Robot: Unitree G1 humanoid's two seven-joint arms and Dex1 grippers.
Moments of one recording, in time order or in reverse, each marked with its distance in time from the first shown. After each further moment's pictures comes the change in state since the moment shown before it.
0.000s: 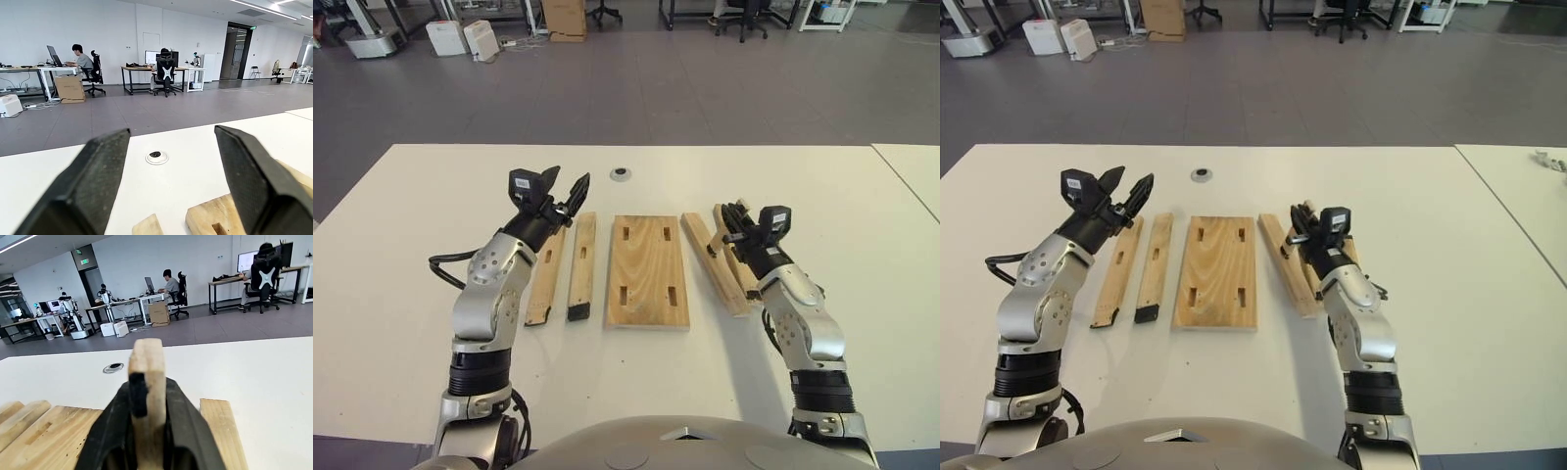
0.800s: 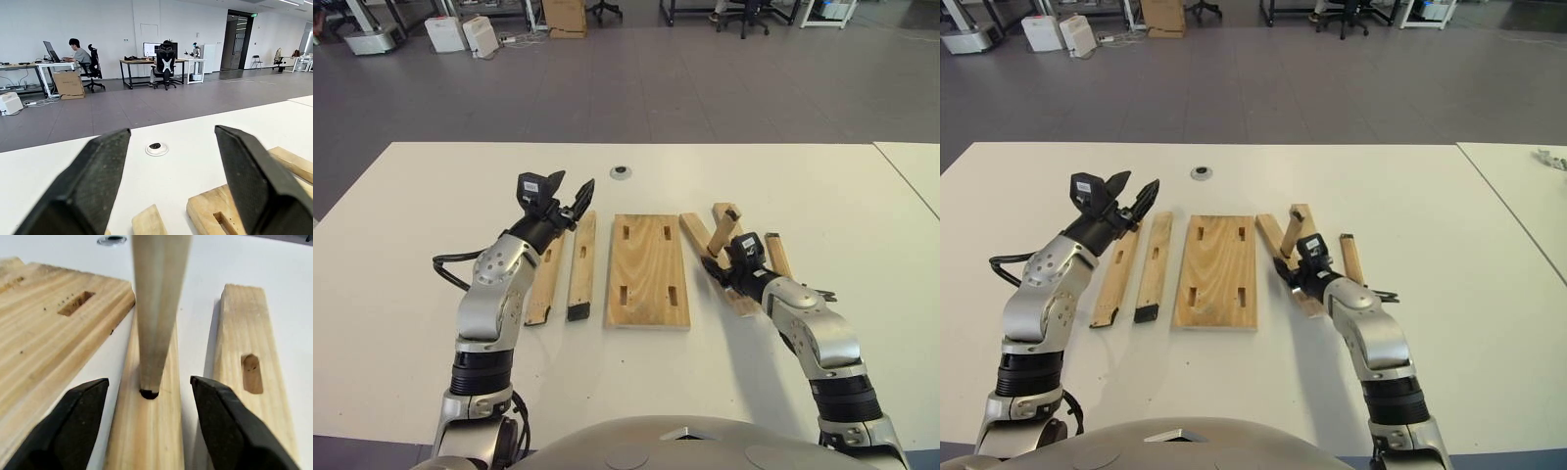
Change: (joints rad) left arm 0.002 0.003 -0.030 0.013 0.029 -0.001 0.000; right arm 0.013 -0.152 0.102 -0.156 -0.102 0.524 0.023
